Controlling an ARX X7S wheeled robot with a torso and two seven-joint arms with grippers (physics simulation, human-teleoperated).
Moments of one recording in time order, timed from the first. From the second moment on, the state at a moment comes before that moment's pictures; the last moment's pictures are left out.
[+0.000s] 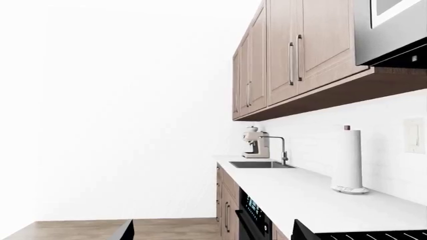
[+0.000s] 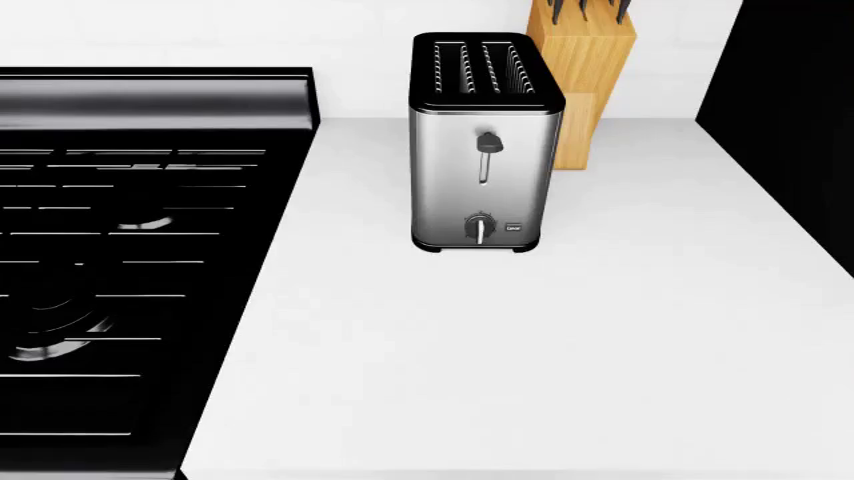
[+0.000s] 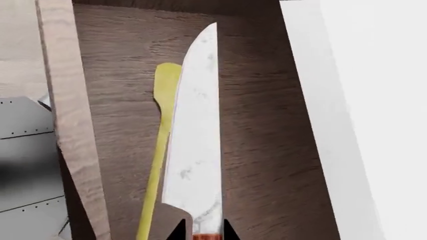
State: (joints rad) left arm 0.79 -0.14 -1.63 1.05 -0.89 -0.45 -0.74; right arm 0.90 0.76 -0.98 -1.05 2.40 1.49 1.57
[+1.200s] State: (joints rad) left arm 0.79 -0.14 -1.62 1.05 -0.87 -0.45 -0.73; right arm 0.92 1.01 -0.68 -0.96 2.29 1.53 1.23
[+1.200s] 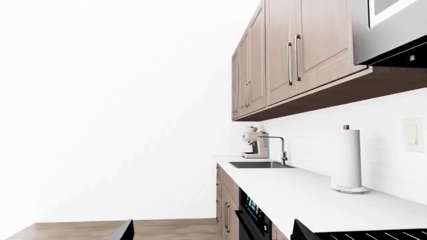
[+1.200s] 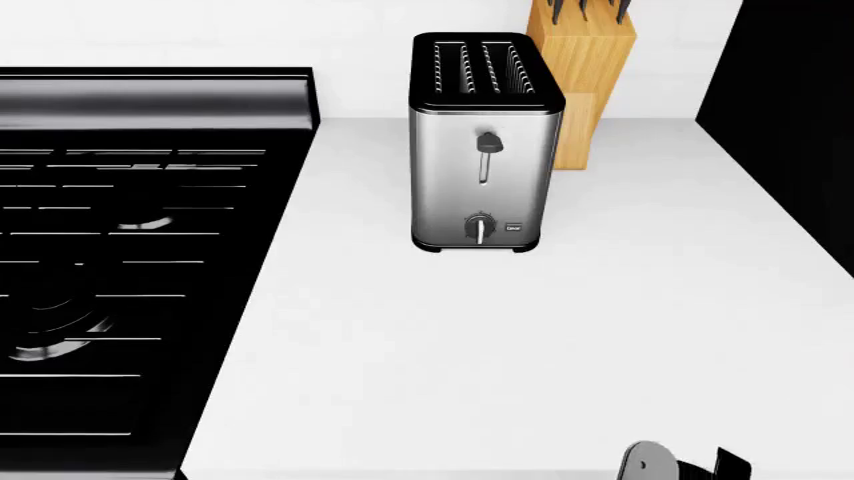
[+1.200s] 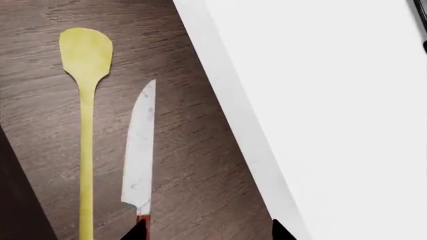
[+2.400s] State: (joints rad) left arm 0.79 -0.14 -1.62 1.05 -0.88 -0.45 -0.74; right arm 1.72 0.95 -0.69 -0.87 2.66 1.37 1.38
